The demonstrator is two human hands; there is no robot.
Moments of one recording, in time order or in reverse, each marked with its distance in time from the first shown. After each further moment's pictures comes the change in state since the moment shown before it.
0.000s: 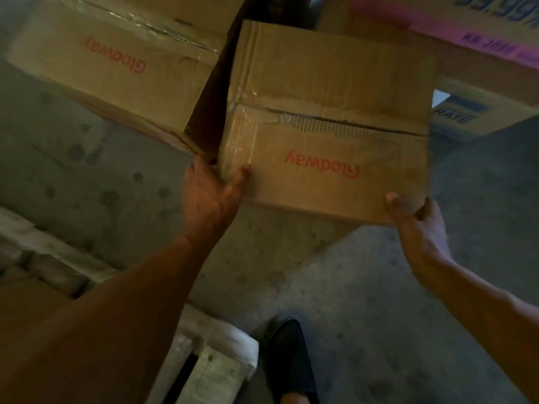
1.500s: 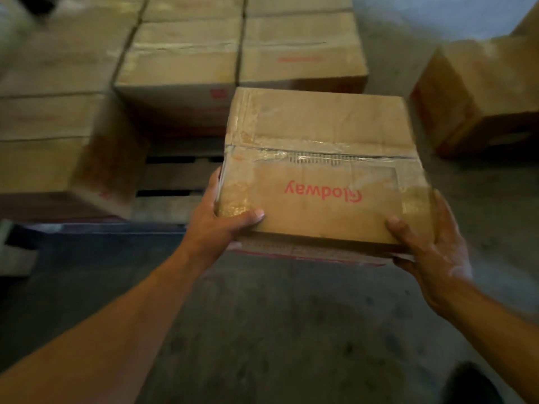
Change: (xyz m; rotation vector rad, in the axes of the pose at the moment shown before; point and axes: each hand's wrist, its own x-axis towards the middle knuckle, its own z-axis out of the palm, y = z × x) left_hand -0.658 -0.208 -0.108 -0.949 0.643 -0.256; right_hand -0.380 0.129 -0.066 -0.090 -1.017 -0.721
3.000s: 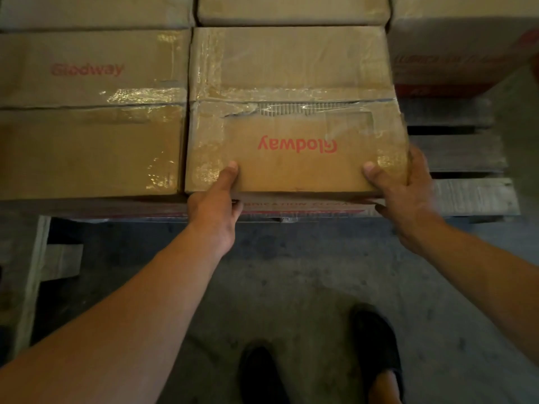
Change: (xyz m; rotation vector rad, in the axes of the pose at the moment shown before) left_hand 0.120 -0.044 -0.274 -0.581 0.530 -0.515; right_hand 0.043 0.017 0.373 -0.301 0.020 0.064
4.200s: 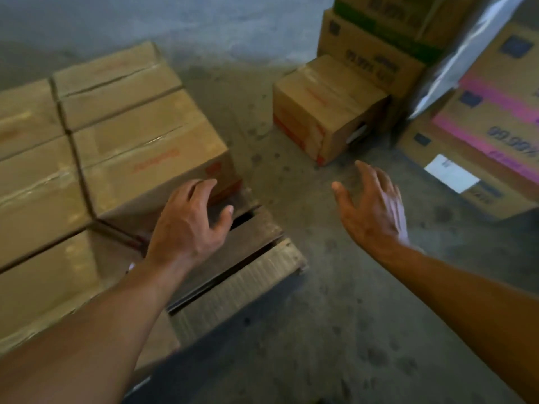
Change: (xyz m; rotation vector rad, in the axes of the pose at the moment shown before) left_hand -0.191 -0.100 0.405 1.488 -0.692 1.562; right_hand 0.084 0.005 -0.432 -0.494 0.595 -0.054
